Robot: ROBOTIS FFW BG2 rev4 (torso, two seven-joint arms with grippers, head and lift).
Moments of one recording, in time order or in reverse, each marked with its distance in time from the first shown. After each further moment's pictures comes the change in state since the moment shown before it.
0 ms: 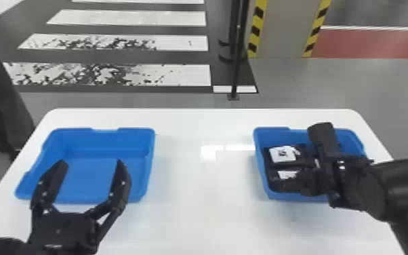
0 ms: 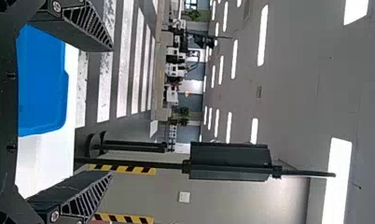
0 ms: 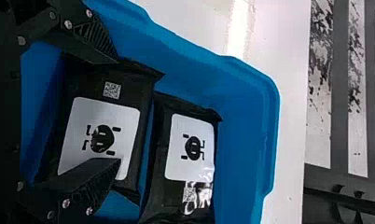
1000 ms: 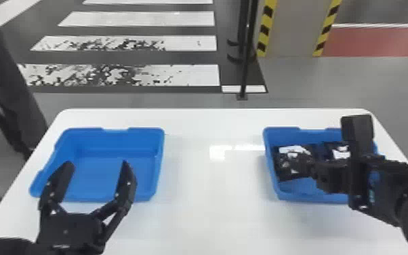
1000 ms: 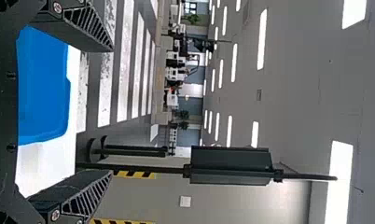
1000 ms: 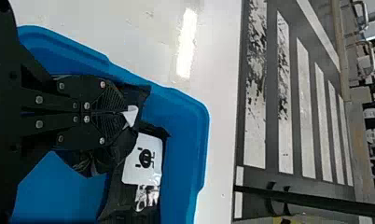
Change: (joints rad) left arm 0.011 -0.007 0.018 0.002 0.000 -0.013 0.000; right arm 0.165 0.030 -0.111 -0.236 -0.050 -0.168 -0.020
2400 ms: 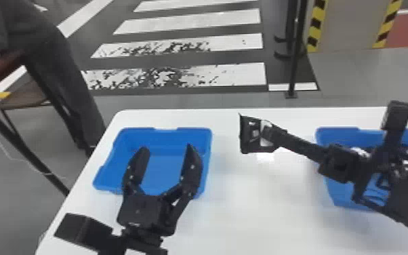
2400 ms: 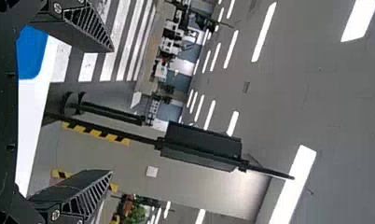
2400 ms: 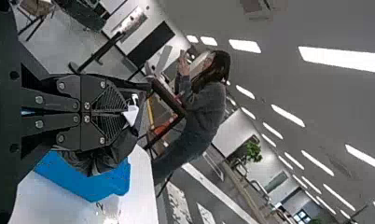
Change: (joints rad) left arm -0.063 0.026 -0.093 0.015 0.206 -0.034 -0.066; right arm -0.086 -0.043 0.197 0.243 -0.683 -0.442 0.344
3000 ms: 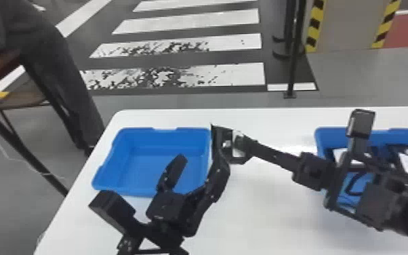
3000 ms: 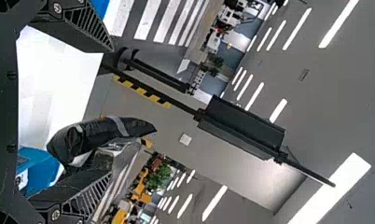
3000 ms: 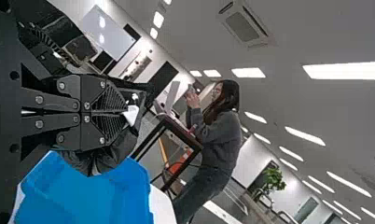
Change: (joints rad) left arm -0.048 0.017 -0.036 -0.020 0.191 0.268 -0.082; right arm -0.049 -0.015 0.138 0.054 -0.145 0.001 0.014
